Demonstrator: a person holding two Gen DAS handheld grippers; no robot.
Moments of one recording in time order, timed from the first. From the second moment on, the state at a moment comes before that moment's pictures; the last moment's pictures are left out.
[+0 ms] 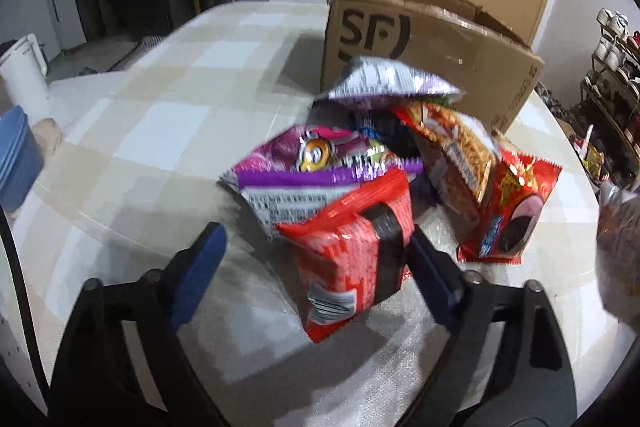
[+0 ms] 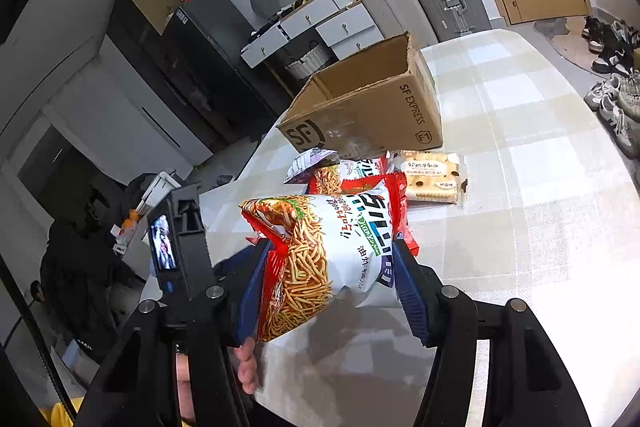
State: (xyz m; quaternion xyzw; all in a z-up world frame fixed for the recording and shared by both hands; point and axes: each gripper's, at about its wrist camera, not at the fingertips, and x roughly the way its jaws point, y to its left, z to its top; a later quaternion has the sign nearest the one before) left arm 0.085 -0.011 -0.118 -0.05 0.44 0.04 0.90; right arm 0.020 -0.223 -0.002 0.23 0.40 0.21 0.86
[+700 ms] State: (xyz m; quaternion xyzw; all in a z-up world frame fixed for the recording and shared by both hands) left arm 0.040 0.039 -0.098 -0.05 0.43 -0.04 0.90; right arm 0.025 -0.220 -0.010 0.22 0.40 0.20 0.87
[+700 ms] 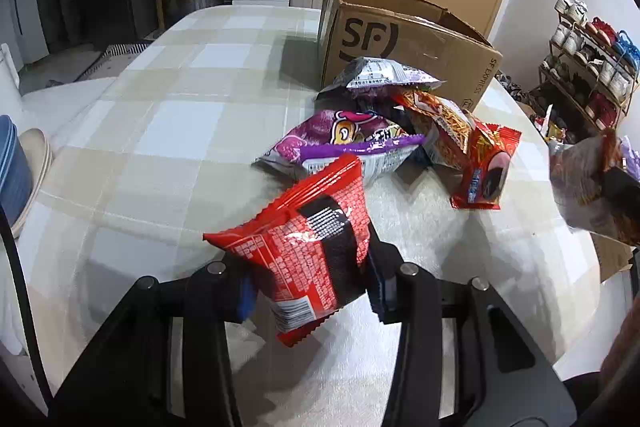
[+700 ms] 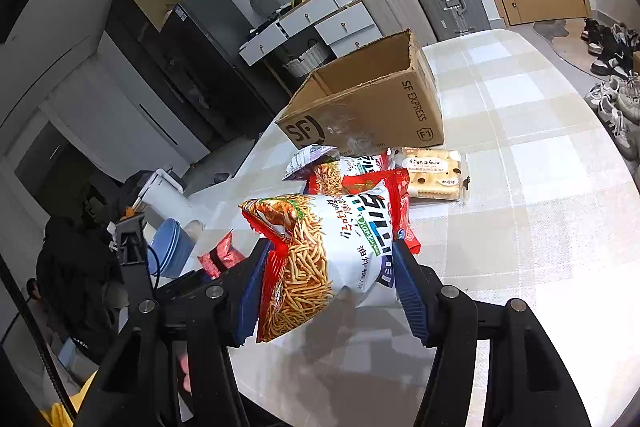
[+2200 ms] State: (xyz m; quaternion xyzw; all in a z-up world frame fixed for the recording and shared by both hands) left arm 0.052 0.030 0.054 -0.06 0.36 -0.12 0.92; right arm 0.072 -0.205 0.095 0.22 0.32 0.23 0.89
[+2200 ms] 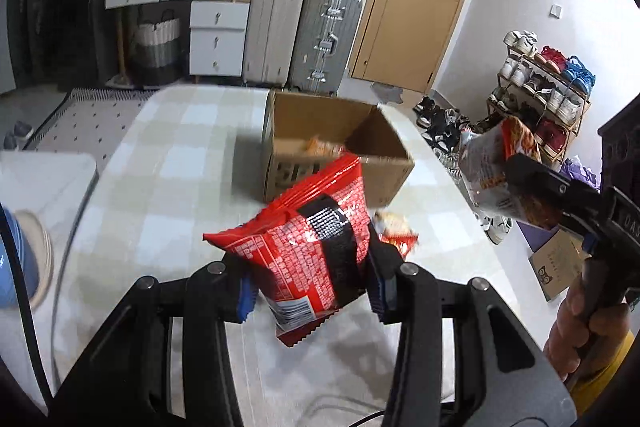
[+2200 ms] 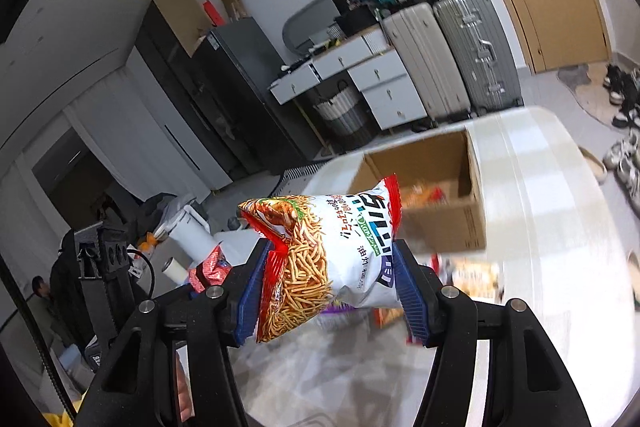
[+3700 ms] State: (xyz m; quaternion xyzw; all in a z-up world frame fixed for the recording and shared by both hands) left arm 0.390 -0.057 -0.060 -0.01 0.49 -0.17 0.86; right arm 0.297 -0.211 0.002 0.25 0.43 0.20 0.85
